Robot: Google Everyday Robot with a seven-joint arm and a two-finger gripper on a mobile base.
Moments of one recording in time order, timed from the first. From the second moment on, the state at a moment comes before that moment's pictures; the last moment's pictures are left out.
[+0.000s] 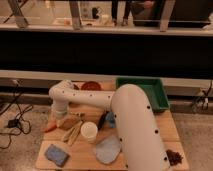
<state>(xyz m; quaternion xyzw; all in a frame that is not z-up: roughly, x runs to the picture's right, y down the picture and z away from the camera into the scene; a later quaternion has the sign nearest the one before) -0.288 0.195 0.849 -0.34 -0.30 -0.30 0.84</state>
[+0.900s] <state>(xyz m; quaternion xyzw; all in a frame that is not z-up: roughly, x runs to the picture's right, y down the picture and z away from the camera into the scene) -0.268 0.178 0.826 -0.31 -0.34 -0.28 0.84</state>
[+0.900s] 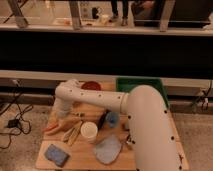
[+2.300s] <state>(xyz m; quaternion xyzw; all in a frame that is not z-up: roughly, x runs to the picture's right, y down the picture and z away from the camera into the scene) -0.271 0.112 0.786 -0.27 -0.36 -0.27 0.85</state>
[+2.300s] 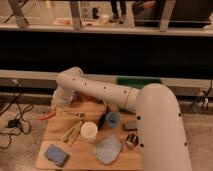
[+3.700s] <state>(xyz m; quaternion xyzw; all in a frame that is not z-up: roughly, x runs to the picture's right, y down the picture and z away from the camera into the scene) -0.267 0.040 0.801 -0.22 -0.34 -0.25 0.88</state>
